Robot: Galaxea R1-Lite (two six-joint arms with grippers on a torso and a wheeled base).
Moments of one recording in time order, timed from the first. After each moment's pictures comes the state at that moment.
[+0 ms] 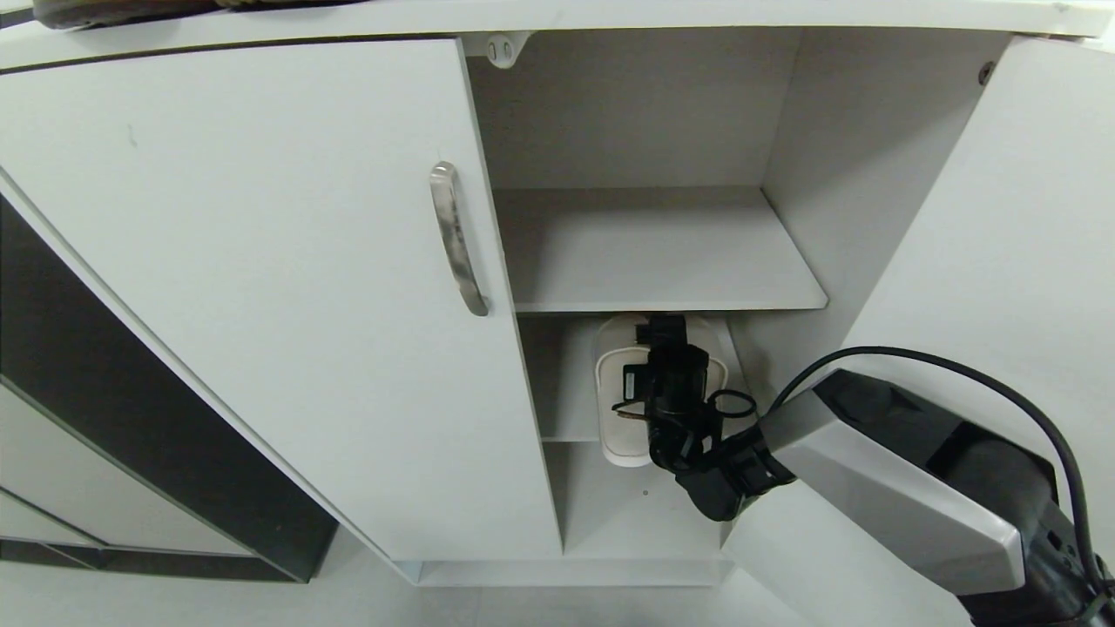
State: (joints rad) left arm 0.00 0.00 0.00 0.00 -0.05 0.02; right arm 0.65 2.53 -1.54 -1.00 -0.69 0.02
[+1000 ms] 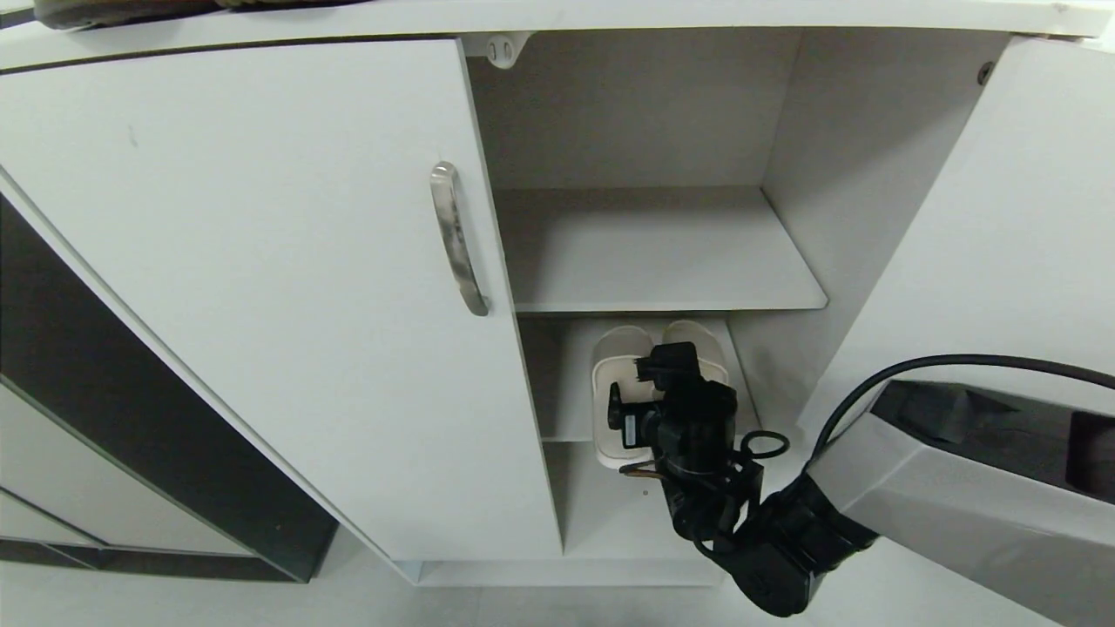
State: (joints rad) left arm 0.00 0.00 0.00 0.00 -0.05 0.02; right arm 0.80 2.29 -1.05 -1.22 -0.69 0.01
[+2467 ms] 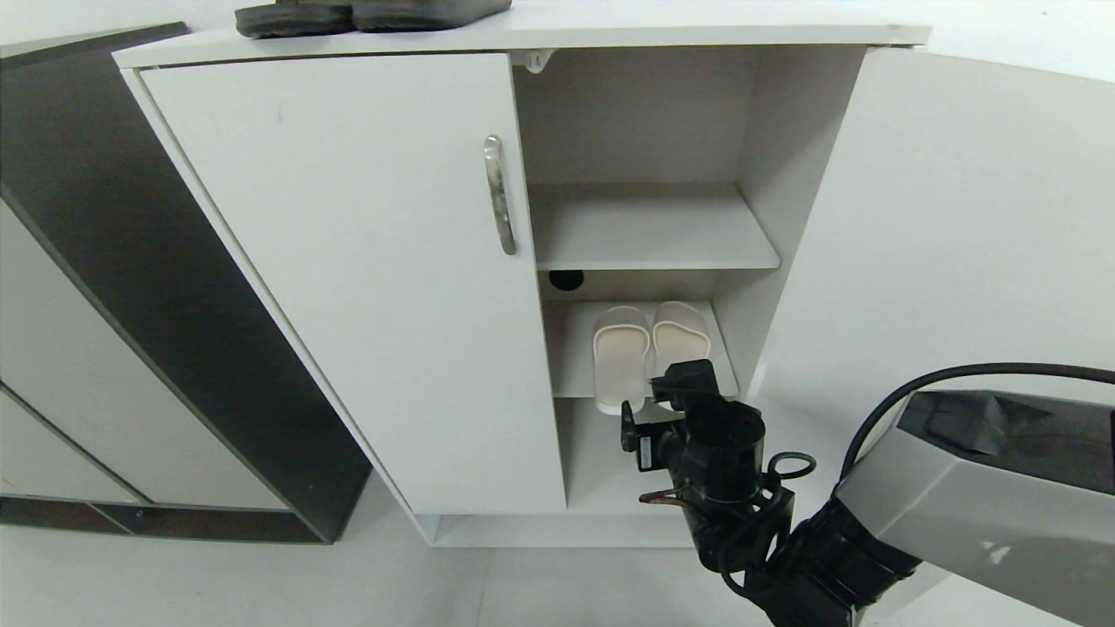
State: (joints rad) left arm 0.00 0.00 0.00 0.00 -0.05 0.01; right arm 0.81 2.23 -0.90 -1.28 -0.69 0.01
